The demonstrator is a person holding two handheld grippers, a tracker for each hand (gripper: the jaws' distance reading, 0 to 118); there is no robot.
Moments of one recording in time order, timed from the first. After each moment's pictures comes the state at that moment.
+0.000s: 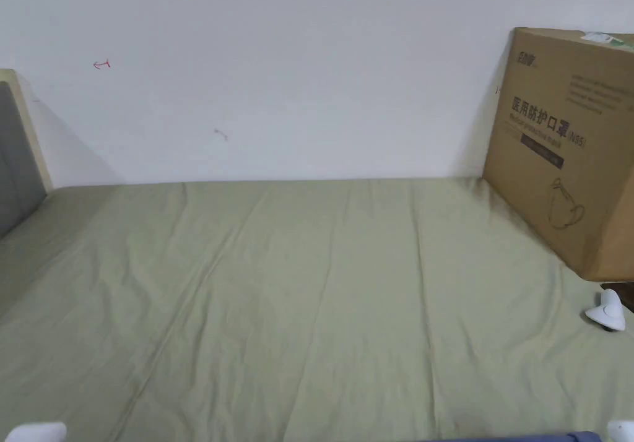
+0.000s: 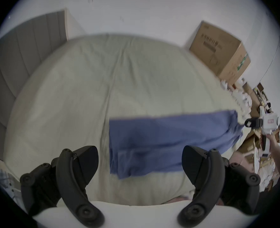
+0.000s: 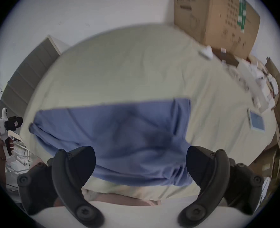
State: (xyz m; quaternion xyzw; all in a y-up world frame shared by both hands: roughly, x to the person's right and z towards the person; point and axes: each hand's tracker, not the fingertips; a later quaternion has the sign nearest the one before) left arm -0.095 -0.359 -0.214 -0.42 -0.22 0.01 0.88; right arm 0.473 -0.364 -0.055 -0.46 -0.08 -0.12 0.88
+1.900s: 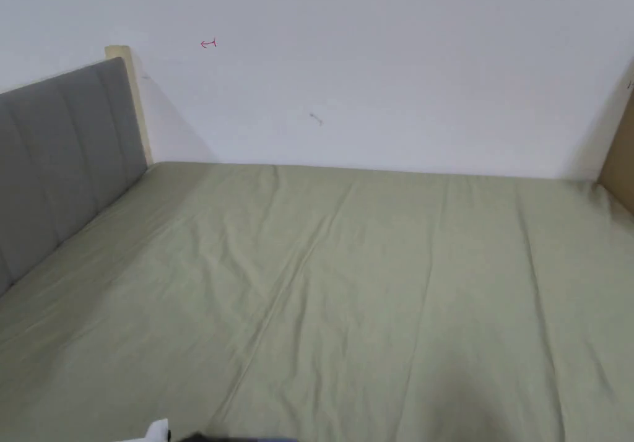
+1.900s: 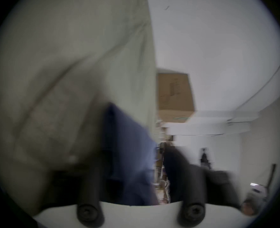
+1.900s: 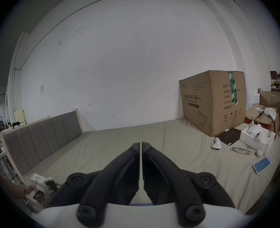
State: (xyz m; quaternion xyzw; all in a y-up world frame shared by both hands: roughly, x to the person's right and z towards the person) left arm -0.165 -0.549 -0.320 -0.53 -0.35 0.47 0.61; right arm 0.364 -0.273 -0.060 -0.04 -0.10 -0.09 0.99
